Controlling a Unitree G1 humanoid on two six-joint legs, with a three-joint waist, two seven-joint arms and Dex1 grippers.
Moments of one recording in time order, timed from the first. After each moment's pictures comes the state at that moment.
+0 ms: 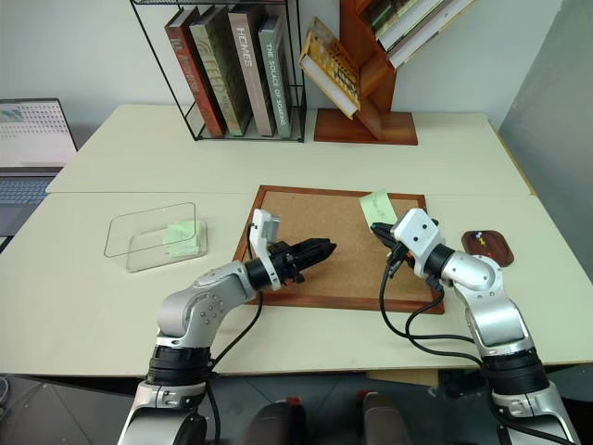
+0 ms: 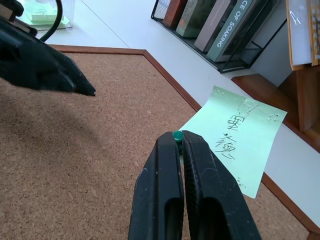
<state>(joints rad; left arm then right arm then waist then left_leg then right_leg) -0.44 0.11 0.12 -0.04 -0.61 0.84 -0.64 -0.37 -0.52 0.08 -0.12 0.09 0.13 0.68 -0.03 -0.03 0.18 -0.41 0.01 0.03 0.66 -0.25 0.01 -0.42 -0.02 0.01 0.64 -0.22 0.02</state>
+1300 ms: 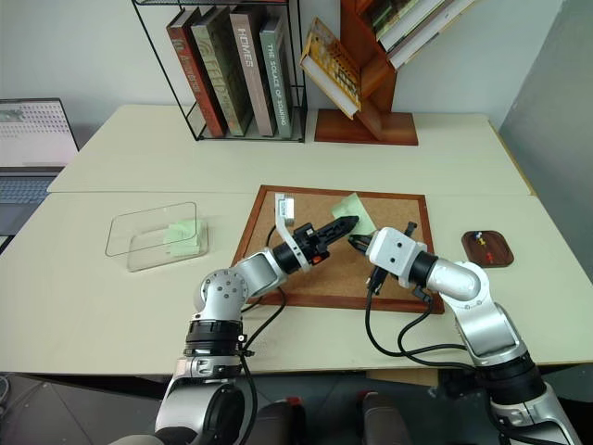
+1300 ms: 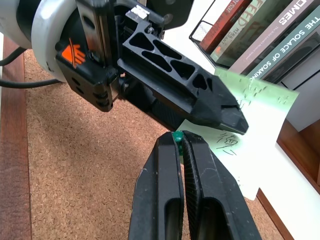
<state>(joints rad) -0.61 -0.04 0.19 0.19 -0.83 0.92 -0.52 -0.35 -0.53 0.18 -0.23 -0.01 0.08 0.72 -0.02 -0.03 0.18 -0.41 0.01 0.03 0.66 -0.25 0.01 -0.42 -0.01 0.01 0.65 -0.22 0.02</state>
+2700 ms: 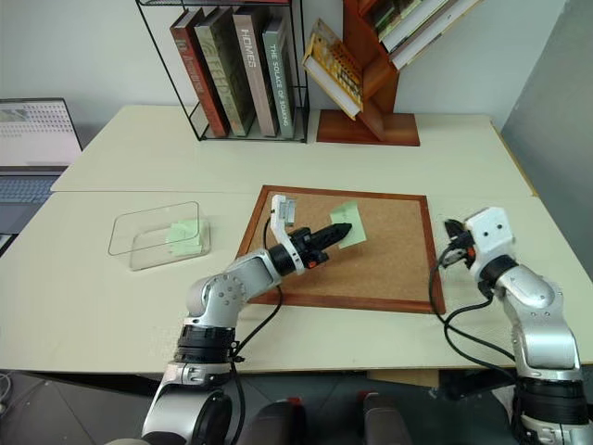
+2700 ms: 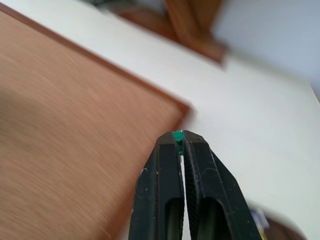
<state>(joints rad) -0.55 0.07 0.05 0.06 -0.66 0.79 -0.54 -0.23 -0.56 -0.25 -0.06 0.13 0.45 0.44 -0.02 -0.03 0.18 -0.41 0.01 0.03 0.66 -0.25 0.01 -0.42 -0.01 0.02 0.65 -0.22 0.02</state>
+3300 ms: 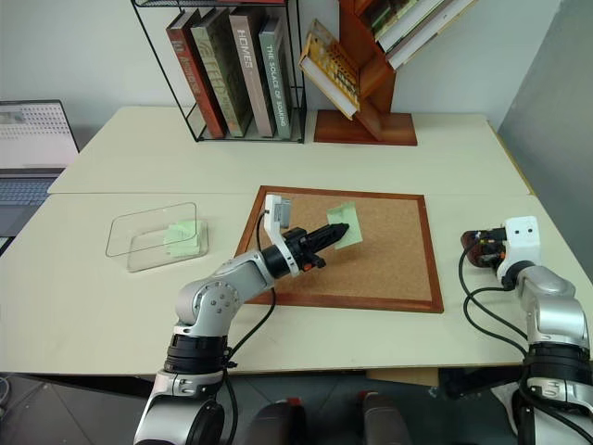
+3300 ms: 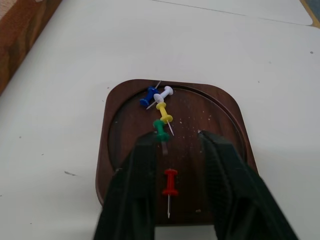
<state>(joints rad) -0.52 0.08 0.04 -0.01 -0.67 0.78 -0.54 -0.40 -0.59 -0.28 0.30 0.14 0.54 0.37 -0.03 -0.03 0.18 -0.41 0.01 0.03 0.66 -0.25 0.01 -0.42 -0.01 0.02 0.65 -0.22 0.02</state>
